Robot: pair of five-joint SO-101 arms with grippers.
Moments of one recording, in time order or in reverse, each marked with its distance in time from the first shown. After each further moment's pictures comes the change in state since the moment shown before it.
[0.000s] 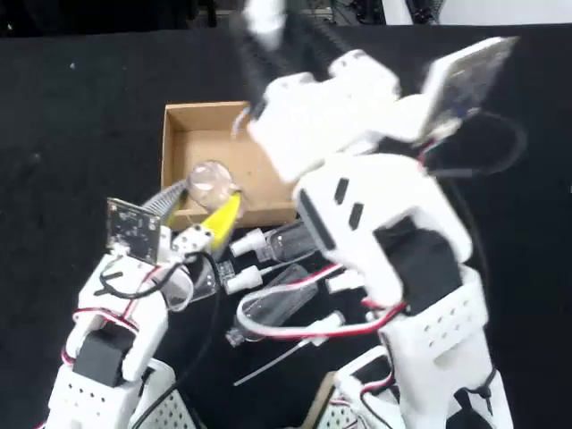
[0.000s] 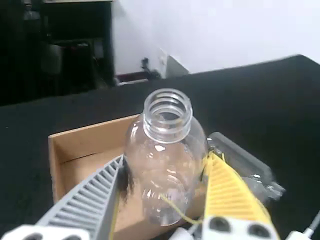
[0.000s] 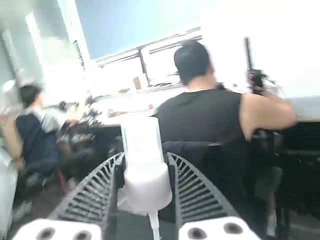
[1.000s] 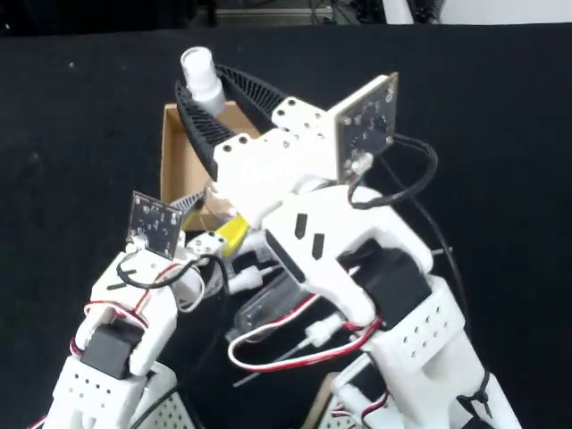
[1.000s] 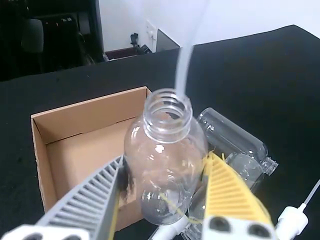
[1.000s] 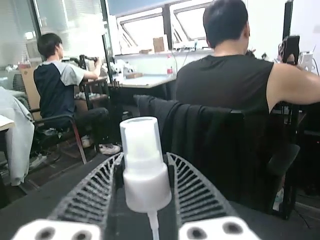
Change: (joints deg) left arm 2.5 4.0 1.4 0.0 0.0; right arm -7.4 -5.1 14.0 -1.8 5.8
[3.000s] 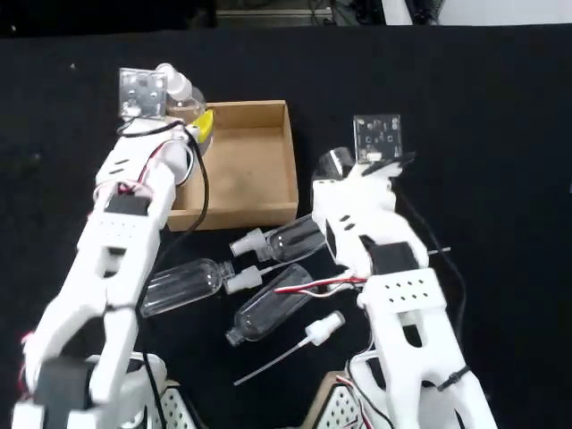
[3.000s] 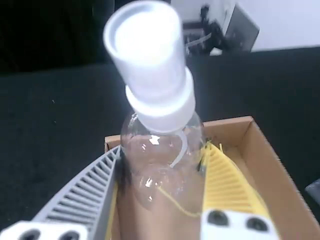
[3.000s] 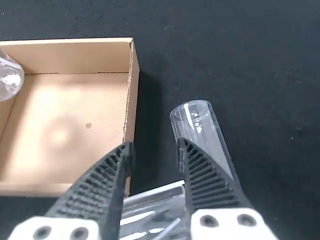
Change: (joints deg) left arm -16.6 65.9 -30.8 -30.9 -1.6; right arm 28.7 -0.2 43.2 -2.4 1.0
